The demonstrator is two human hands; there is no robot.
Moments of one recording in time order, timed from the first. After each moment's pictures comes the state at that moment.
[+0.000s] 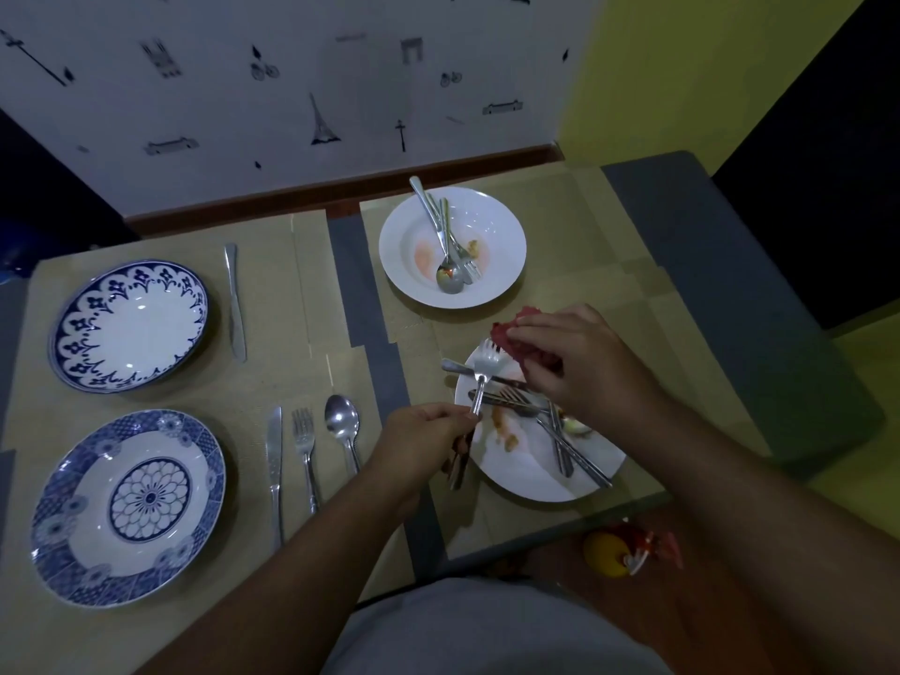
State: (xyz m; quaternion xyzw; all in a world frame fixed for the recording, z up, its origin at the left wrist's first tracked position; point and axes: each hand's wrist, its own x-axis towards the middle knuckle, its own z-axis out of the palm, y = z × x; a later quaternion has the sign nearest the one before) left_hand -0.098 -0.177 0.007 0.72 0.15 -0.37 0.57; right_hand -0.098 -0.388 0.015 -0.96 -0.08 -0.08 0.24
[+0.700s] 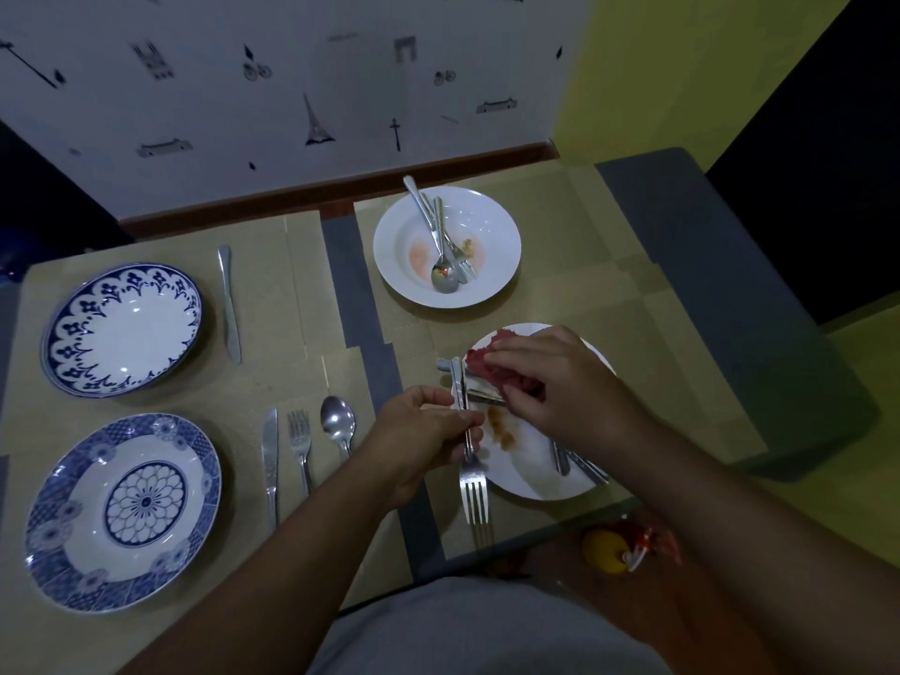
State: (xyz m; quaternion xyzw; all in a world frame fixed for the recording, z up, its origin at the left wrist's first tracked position) left_hand -0.085 -0.173 -0.001 0.60 0.19 -0.41 0.66; right_hand -0.109 -0.375 0.004 -0.95 -0.12 -0.03 0.27
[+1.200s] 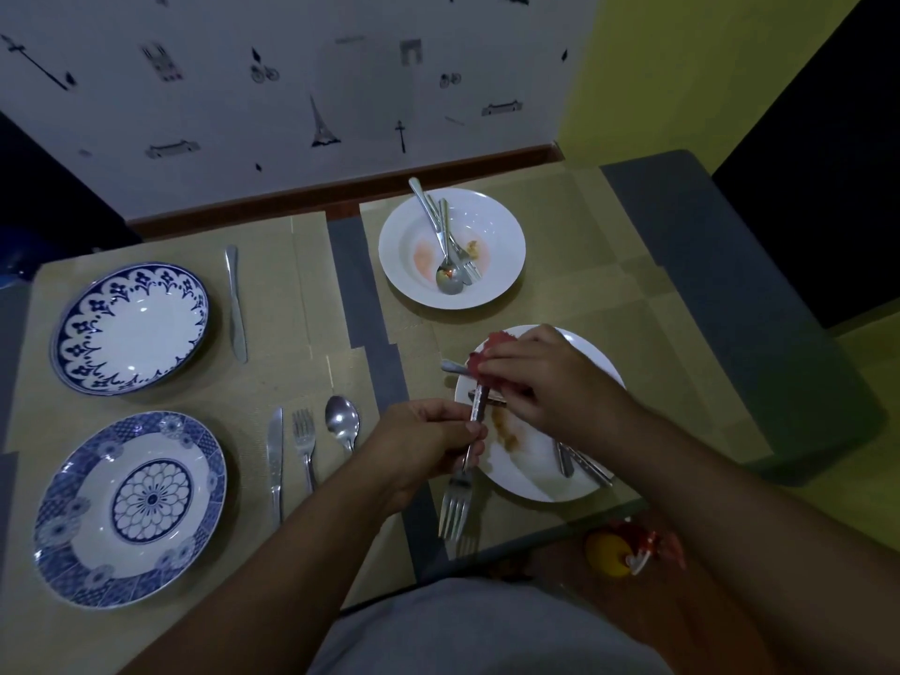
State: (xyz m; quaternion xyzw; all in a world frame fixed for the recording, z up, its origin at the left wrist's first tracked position) left_hand -0.090 -0.167 -0.006 0.62 0.15 -0.43 0.64; right_hand -0.097 -0.374 -0.007 -0.95 -0.19 -0.01 0.23
